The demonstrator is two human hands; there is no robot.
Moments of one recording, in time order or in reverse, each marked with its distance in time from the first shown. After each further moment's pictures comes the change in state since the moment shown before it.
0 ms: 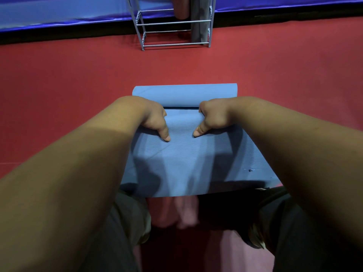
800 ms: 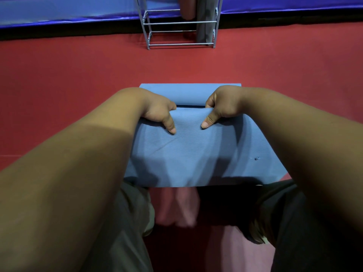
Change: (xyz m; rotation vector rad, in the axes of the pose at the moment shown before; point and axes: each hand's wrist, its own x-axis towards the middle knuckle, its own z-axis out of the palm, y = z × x) left_hand -0.024 -0.014 -0.002 -0.103 -0.020 0.196; right_hand -0.012 0.003 -0.014 0.194 0.062 -0.011
